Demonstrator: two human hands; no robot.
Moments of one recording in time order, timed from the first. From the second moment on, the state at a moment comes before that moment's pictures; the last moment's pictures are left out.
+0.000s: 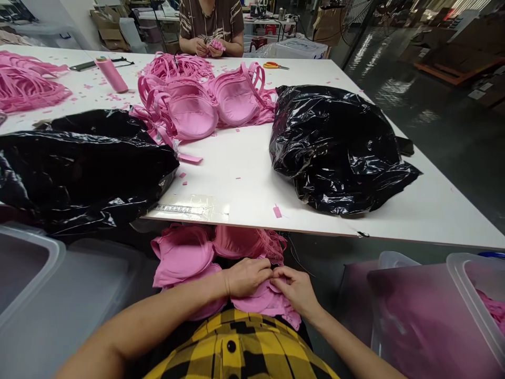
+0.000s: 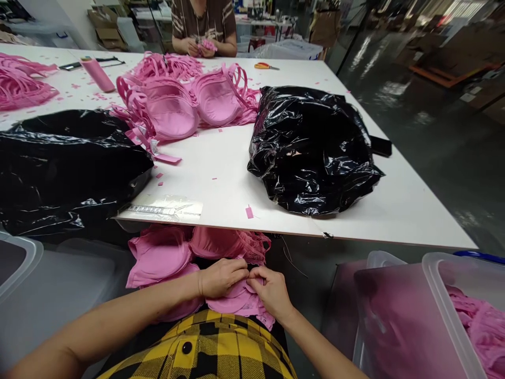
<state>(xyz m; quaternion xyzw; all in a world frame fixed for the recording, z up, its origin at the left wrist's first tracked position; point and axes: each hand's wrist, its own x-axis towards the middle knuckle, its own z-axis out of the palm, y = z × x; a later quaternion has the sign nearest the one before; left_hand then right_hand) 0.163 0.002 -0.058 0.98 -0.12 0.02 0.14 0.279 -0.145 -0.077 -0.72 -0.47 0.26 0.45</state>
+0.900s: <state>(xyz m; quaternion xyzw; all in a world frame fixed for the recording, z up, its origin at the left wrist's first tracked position) 0.165 -0.008 -0.050 0.98 -0.08 -0.01 0.16 0.272 -0.163 -0.076 -0.73 -0.47 0.21 0.46</state>
